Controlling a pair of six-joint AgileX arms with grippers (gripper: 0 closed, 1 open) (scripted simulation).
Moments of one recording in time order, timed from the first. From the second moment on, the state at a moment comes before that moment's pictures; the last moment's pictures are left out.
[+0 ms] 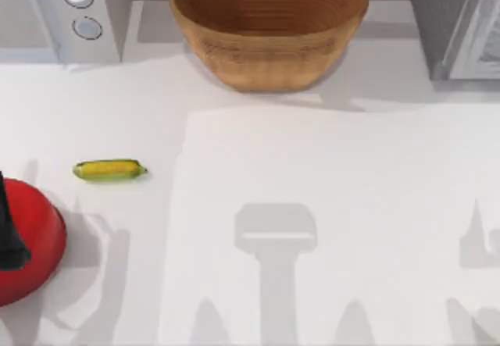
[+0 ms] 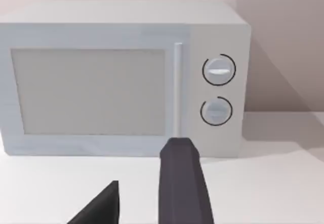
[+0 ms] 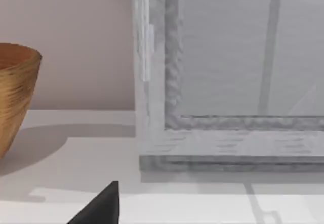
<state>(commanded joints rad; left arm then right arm) 0.00 0.00 0.00 0.00 0.00 0.00 0.00 0.00 0.00 0.00 0.00 0.00</state>
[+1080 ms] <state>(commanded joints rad) 0.00 0.00 0.00 0.00 0.00 0.00 0.12 0.86 1.10 -0.27 0.13 0.01</state>
